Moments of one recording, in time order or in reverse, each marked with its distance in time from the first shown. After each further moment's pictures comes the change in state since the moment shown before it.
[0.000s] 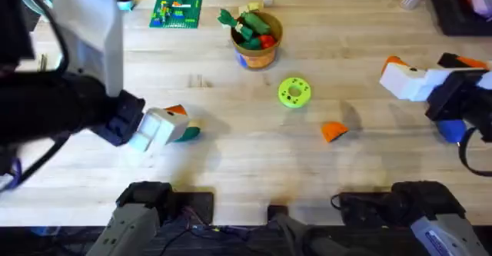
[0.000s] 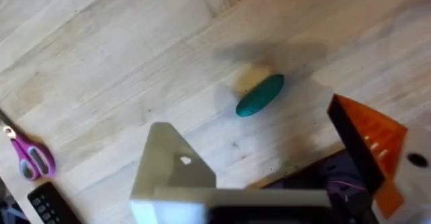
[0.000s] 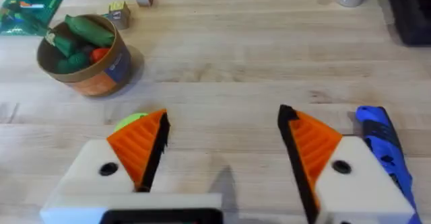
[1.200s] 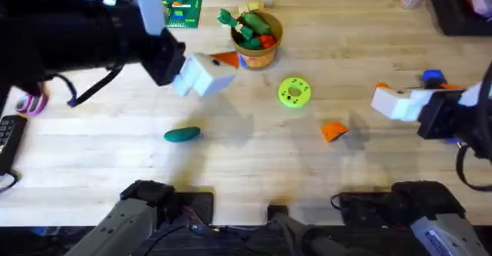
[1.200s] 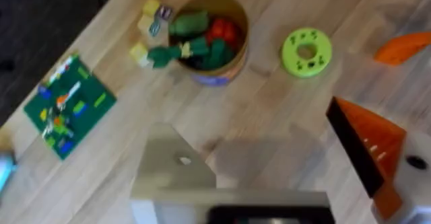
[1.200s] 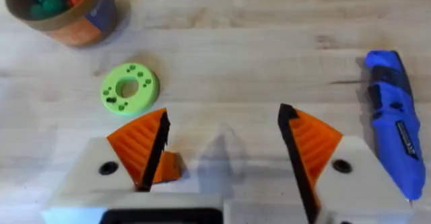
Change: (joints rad) left arm -0.170 0.150 0.016 0.423 0.319 0.057; right arm 0.000 0.011 0.001 -0.184 0.000 0.001
